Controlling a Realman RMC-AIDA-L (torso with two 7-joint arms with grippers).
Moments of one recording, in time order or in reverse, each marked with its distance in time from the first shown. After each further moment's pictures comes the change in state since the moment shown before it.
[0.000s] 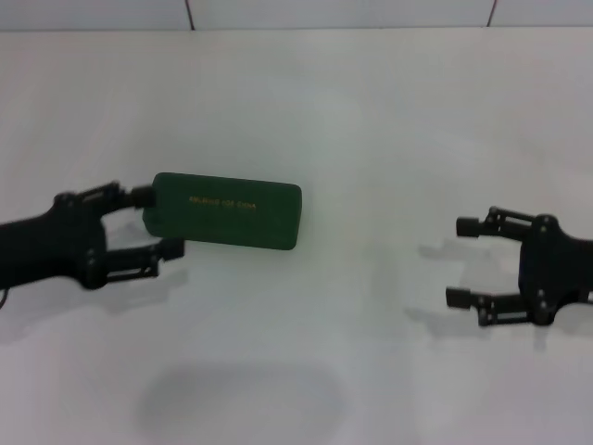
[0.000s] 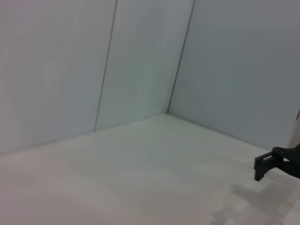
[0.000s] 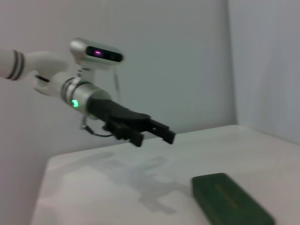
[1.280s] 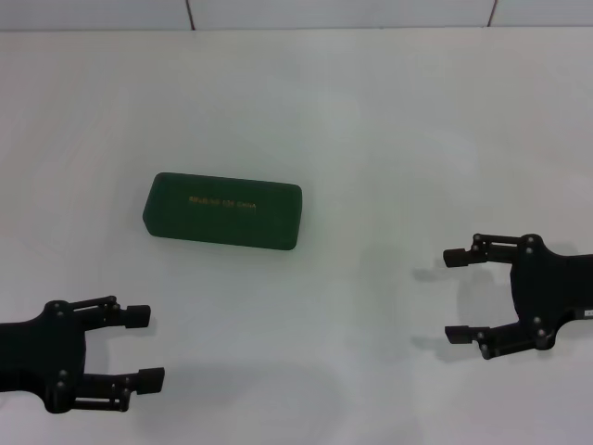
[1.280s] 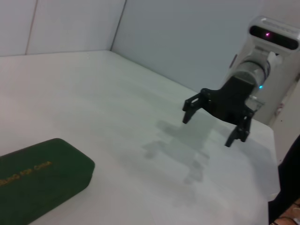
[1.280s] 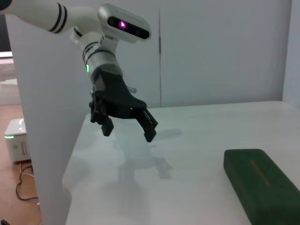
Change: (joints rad) left arm 0.029 0.001 -0.110 0.004 0.281 0.246 -0.015; right arm 0.036 -0.007 0.010 -0.068 -0.172 -0.014 -0.004
